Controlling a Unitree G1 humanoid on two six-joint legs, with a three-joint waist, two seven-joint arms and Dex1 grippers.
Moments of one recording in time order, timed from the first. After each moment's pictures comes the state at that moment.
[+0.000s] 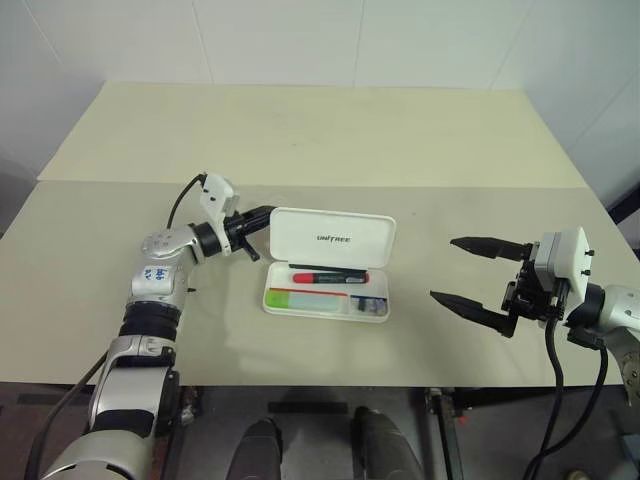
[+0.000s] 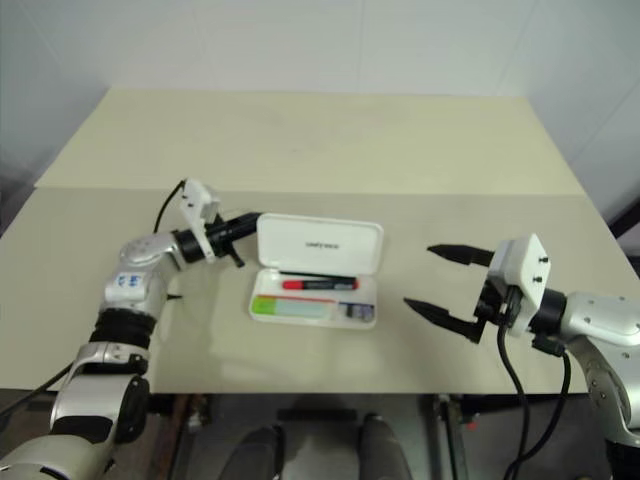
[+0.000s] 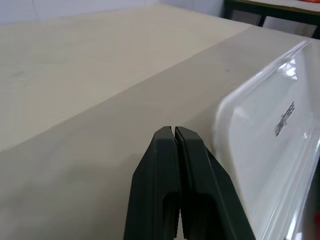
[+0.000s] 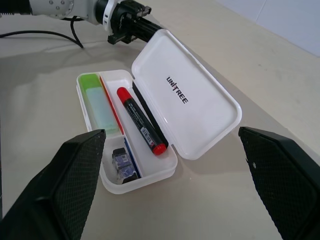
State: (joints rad) left arm -0.78 0.42 0.07 0.59 -0.26 0.12 -0.89; right arm -0.07 -0.82 -0.32 -0.43 0.61 0.34 1.01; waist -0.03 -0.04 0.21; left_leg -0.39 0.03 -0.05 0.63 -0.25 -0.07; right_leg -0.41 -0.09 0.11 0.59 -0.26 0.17
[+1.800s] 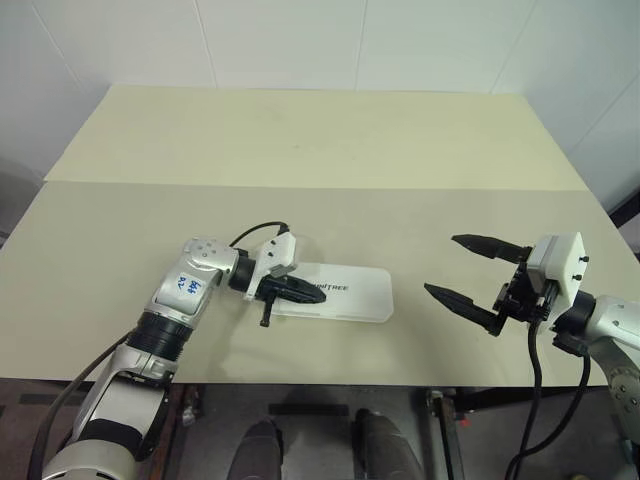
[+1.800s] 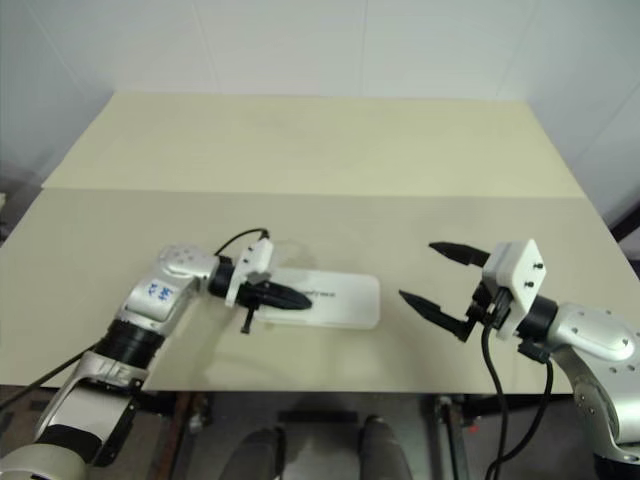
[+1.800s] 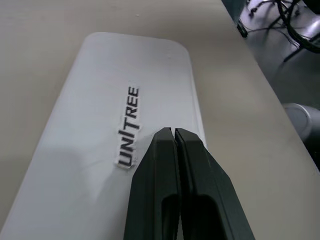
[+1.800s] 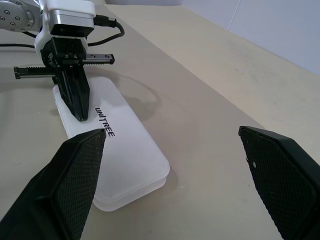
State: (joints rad) left arm -0.69 0.51 -0.29 0.24 -0.19 0.29 -1.31; right arm -0.03 -0.75 -0.30 -0.49 0.59 0.33 0.87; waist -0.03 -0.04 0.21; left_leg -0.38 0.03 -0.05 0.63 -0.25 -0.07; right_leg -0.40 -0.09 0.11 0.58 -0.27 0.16
